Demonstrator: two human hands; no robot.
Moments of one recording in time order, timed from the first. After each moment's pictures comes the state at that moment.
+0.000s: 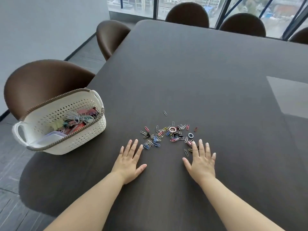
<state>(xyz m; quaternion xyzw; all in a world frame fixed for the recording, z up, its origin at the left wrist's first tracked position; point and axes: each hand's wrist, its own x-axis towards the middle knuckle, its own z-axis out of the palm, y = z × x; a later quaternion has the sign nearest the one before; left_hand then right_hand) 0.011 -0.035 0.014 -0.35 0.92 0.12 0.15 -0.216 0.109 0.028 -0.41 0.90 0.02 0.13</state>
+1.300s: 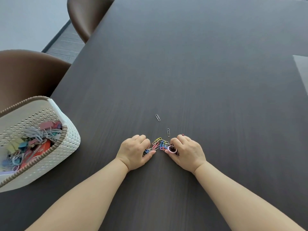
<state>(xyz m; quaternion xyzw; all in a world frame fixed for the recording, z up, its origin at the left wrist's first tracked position) -0.098 -0.115 -0.011 -0.22 0.96 0.05 -0.15 -0.281 0.008 -0.015 -0.66 0.73 -0.19 -0.06</state>
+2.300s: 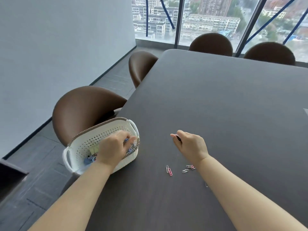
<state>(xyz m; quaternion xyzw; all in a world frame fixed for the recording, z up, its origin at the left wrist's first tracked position) 0.085 -0.173 0.156 -0.41 0.87 0.00 -0.28 -0.157 -0.084 0.144 -0.64 0.71 -0.27 -0.12</state>
